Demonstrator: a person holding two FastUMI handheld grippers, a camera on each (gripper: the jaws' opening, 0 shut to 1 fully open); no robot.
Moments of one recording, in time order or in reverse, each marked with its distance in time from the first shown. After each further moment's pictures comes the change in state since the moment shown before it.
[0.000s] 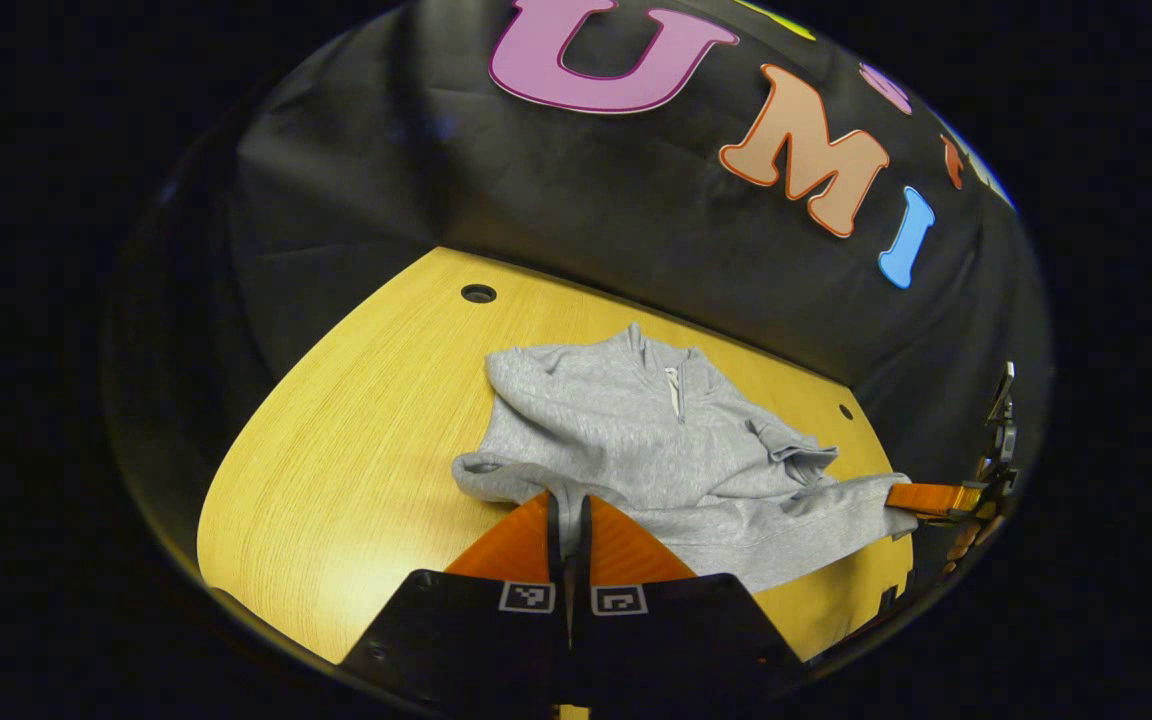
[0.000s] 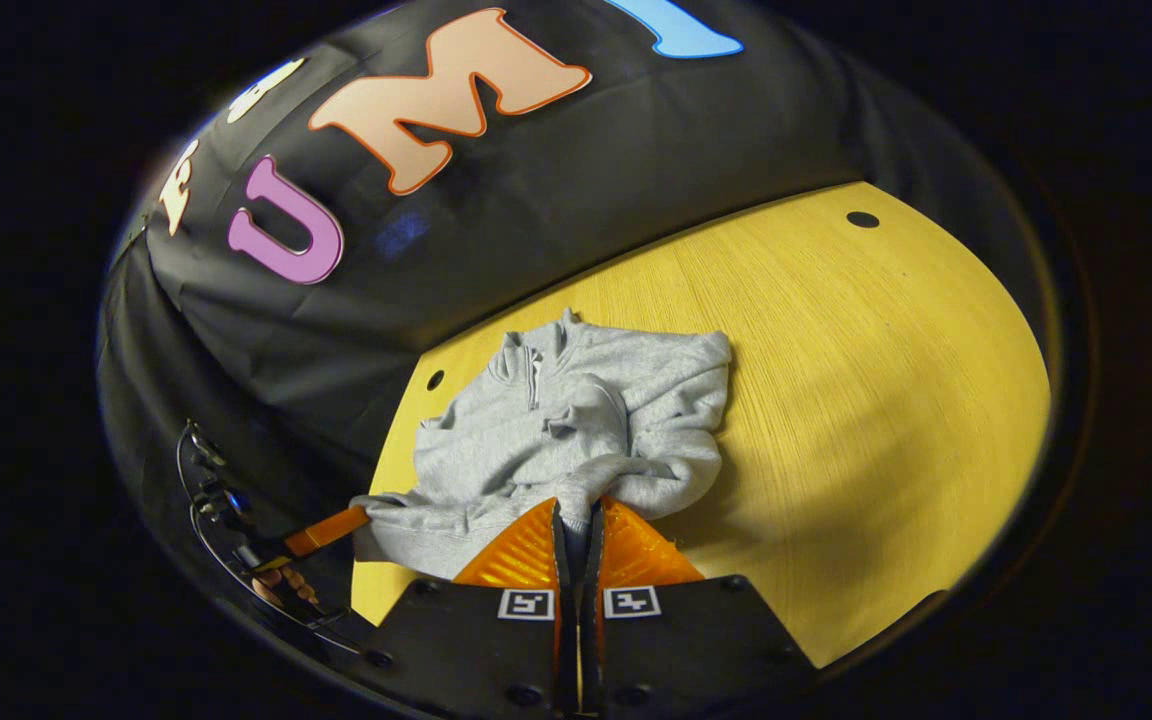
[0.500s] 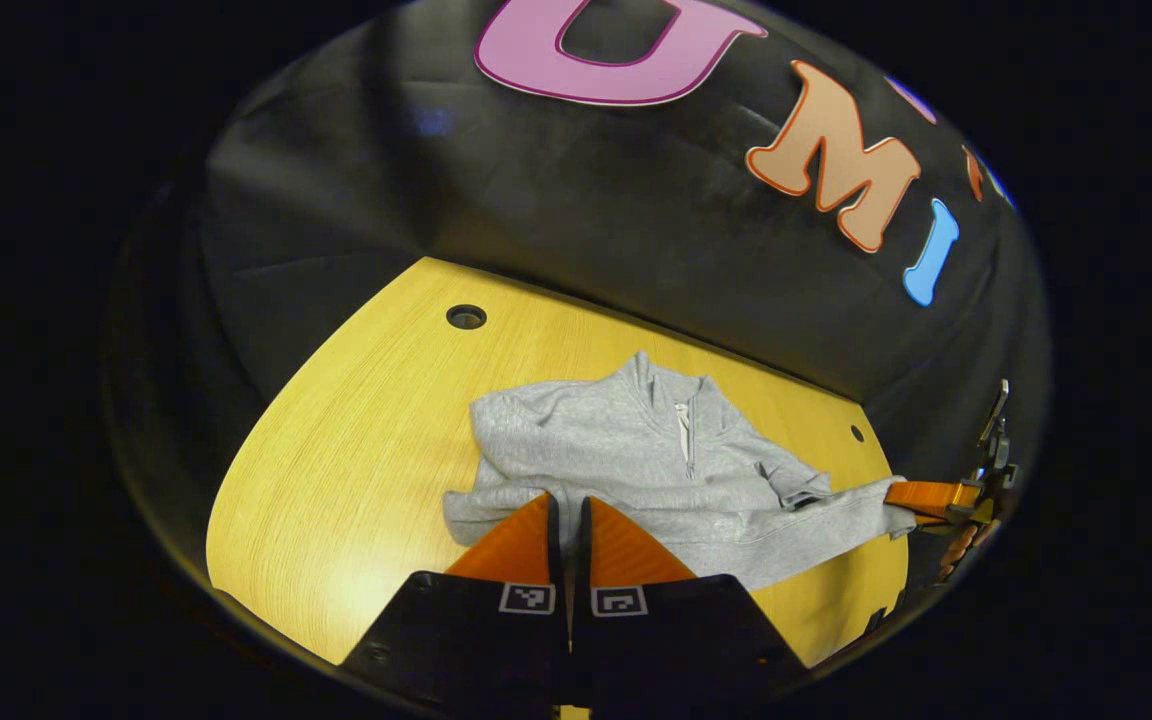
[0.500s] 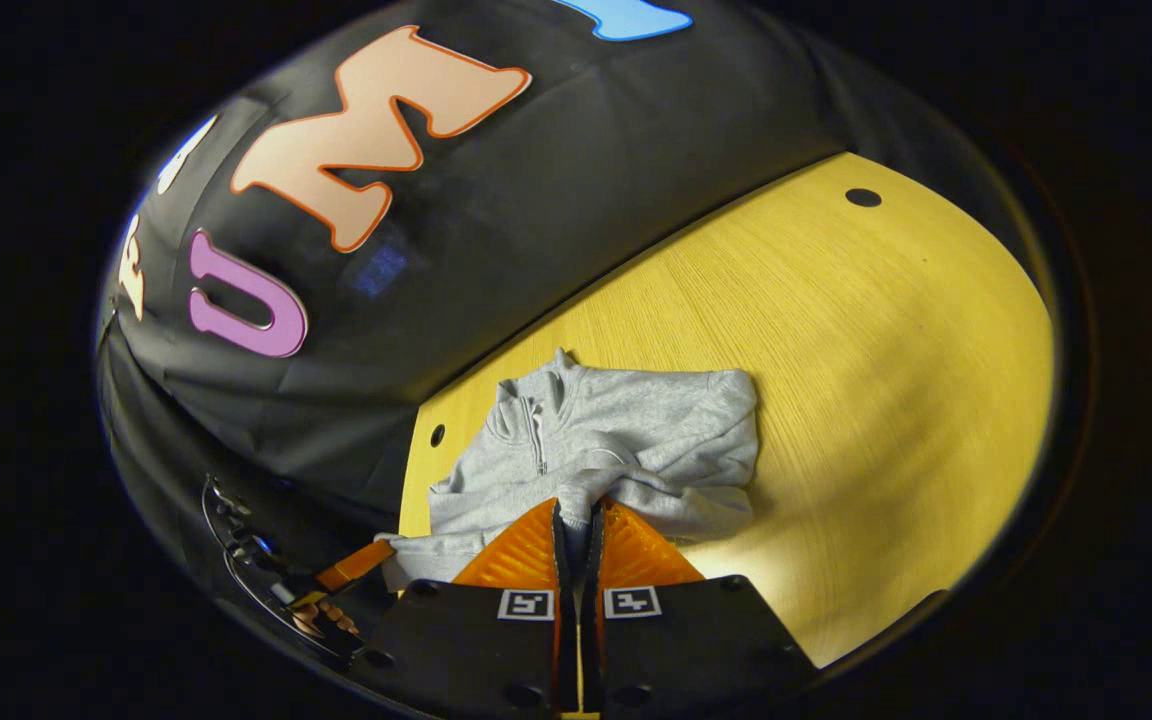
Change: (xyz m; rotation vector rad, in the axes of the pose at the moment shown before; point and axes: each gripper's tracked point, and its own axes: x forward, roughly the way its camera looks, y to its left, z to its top) left arm 0.055 0.009 0.045 -0.009 0.035 0.010; right arm 0.053 0.007 0.052 0.179 0.002 0.010
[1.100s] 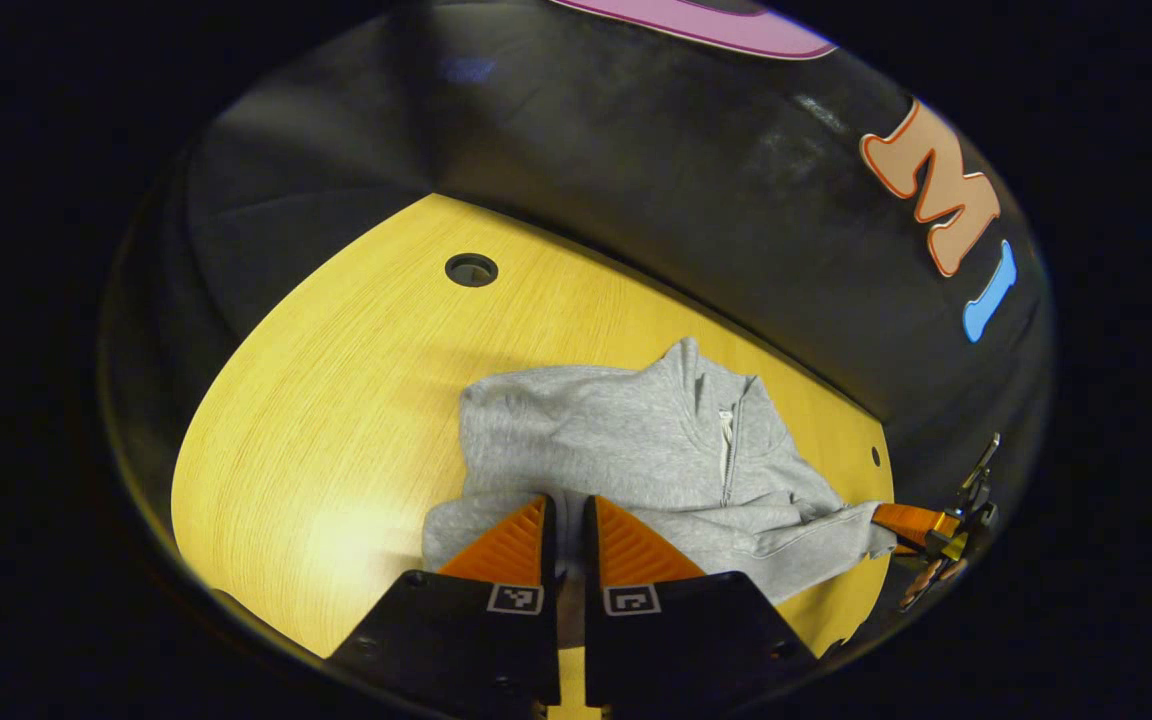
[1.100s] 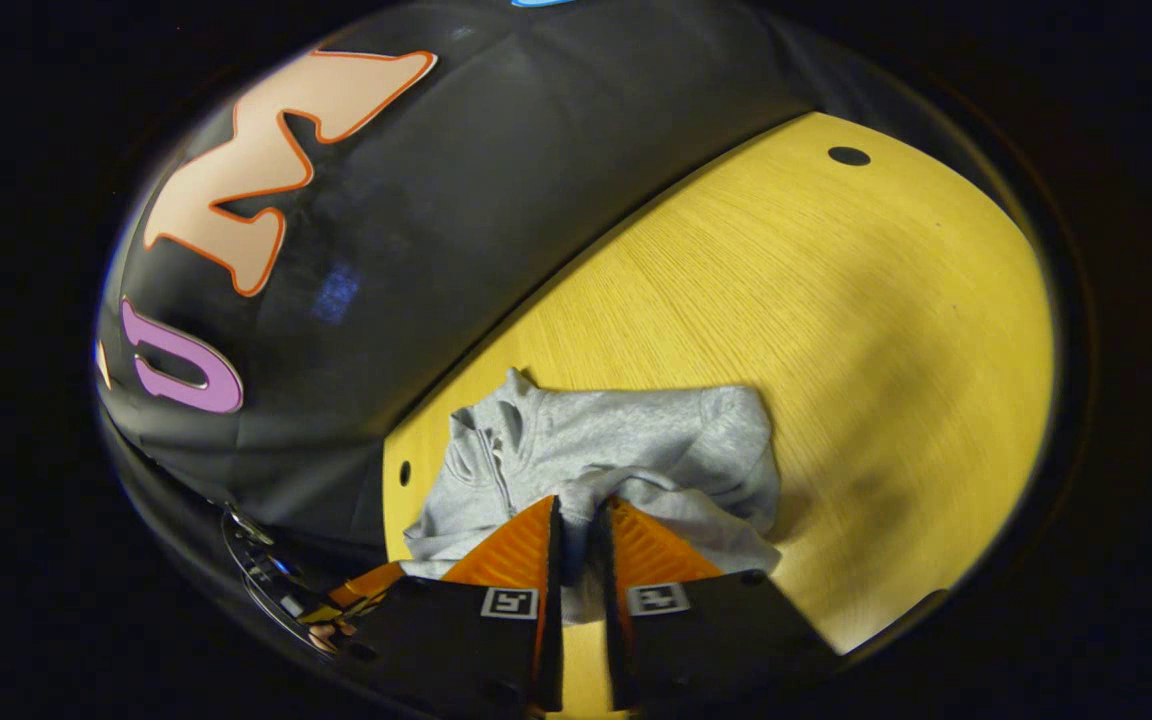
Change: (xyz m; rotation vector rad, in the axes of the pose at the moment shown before) left arm 0.076 0.024 0.011 -0.127 0.114 0.021; right arm 0.083 -0.017 0.024 0.125 0.001 -0.054
